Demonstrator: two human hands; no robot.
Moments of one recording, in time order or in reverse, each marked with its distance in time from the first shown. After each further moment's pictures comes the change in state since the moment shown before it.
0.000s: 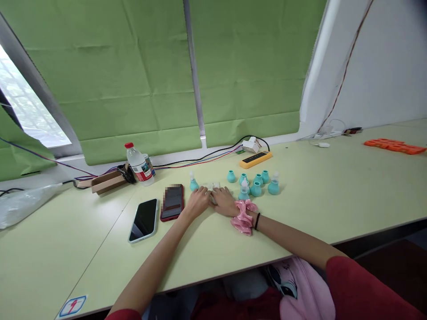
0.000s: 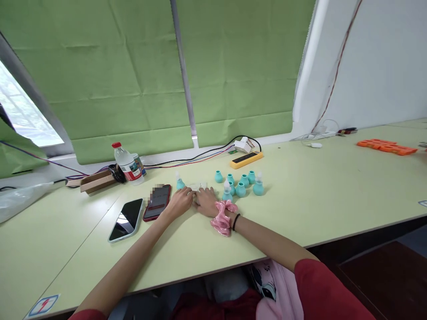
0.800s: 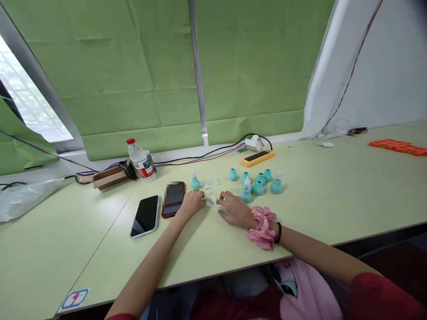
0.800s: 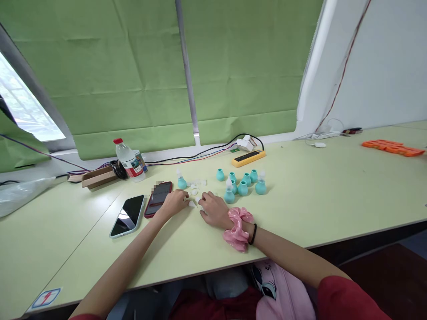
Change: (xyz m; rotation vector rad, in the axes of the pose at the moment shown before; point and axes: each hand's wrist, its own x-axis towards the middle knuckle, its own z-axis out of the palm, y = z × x) left_hand -0.010 -0.003 -0.008 0.000 -0.310 -0.353; right_hand -0.047 -0.007 -0.039 -0.017 -0.004 -0.143
